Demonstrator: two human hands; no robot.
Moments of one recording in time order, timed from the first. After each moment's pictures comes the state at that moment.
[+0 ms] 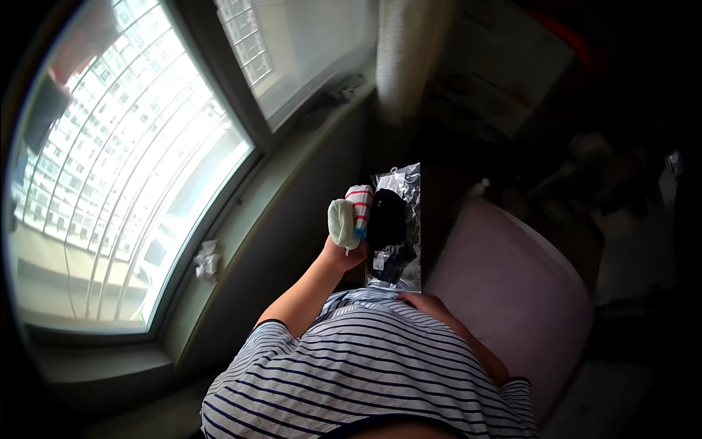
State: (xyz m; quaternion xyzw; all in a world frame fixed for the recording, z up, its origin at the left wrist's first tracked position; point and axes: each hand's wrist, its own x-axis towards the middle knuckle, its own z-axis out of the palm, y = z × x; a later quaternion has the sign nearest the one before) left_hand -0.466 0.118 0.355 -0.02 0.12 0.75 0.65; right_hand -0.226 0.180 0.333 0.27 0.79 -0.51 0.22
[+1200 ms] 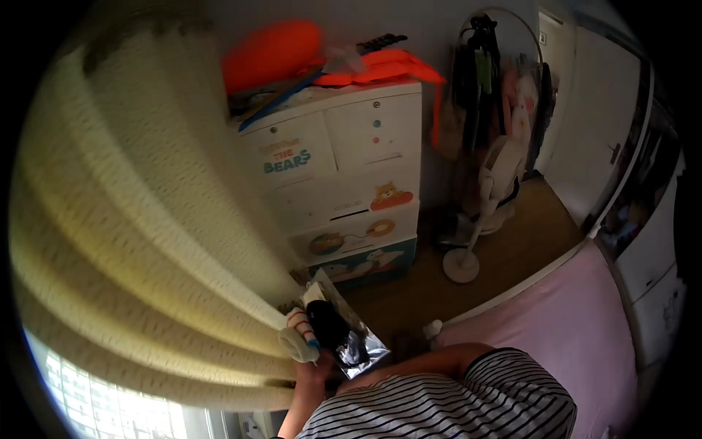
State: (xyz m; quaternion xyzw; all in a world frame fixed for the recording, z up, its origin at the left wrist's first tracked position) left_hand -0.502 0.163 0.310 0.14 0.23 0.73 0.62; right_hand -0.372 0.173 0.235 -0.07 0.76 -0.62 0.18
